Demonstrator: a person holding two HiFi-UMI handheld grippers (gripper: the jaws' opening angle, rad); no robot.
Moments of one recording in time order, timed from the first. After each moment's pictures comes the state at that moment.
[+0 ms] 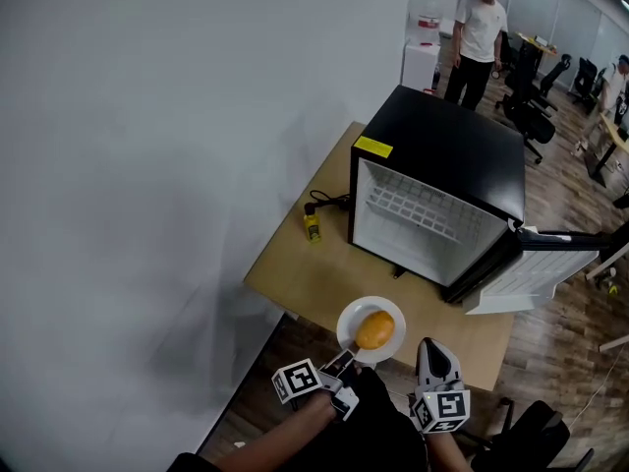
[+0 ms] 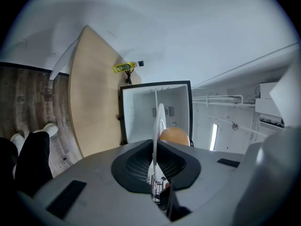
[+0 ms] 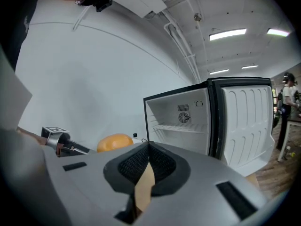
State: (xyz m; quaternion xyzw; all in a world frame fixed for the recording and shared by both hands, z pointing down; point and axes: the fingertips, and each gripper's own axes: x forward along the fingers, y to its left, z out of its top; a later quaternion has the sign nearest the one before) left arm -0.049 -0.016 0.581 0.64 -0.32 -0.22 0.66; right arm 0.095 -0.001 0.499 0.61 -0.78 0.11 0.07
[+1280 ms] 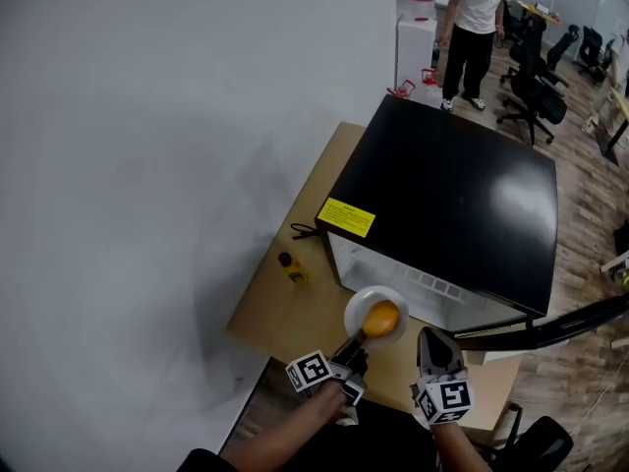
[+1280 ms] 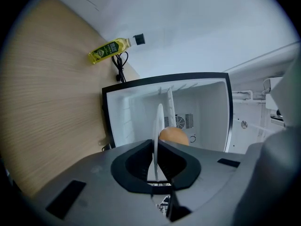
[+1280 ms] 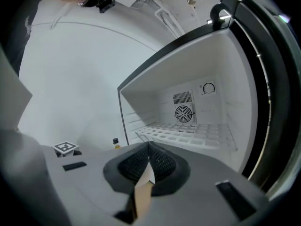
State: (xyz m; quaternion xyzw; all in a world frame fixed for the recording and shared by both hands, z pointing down) left arm 0.014 -0.238 0.650 0.67 -0.31 -0.22 0.64; right arm 0.139 -0.214 0.537 0.59 -0.79 0.14 0.07
